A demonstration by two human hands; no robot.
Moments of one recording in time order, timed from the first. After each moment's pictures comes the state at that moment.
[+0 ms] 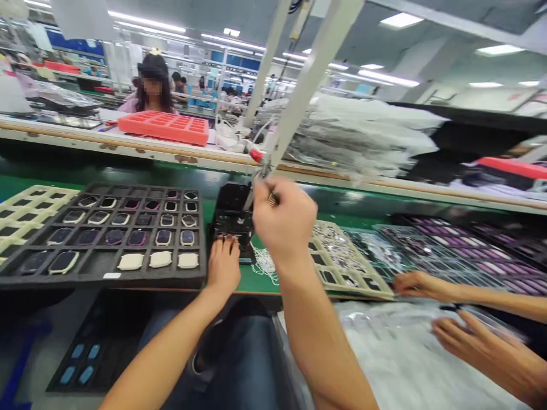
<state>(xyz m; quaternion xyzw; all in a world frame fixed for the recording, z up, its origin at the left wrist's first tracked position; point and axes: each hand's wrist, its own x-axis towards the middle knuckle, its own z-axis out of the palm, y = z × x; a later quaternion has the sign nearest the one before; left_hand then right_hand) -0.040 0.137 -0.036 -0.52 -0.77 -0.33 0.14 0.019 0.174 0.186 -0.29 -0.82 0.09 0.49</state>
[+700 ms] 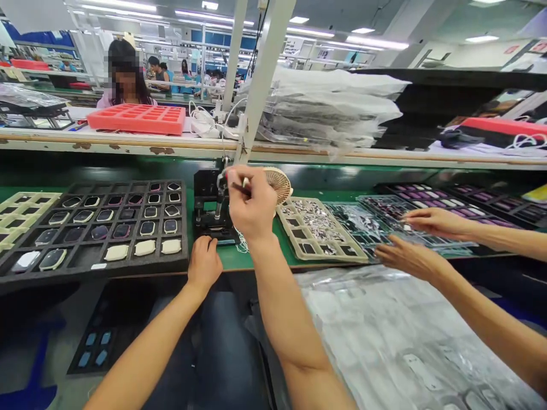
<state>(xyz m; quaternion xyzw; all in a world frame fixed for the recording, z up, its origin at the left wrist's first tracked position) -0.024 0.097 -0.050 -0.51 -0.77 -0.34 0.14 0.049 0.186 0.158 -0.18 -0.80 0.21 0.53</state>
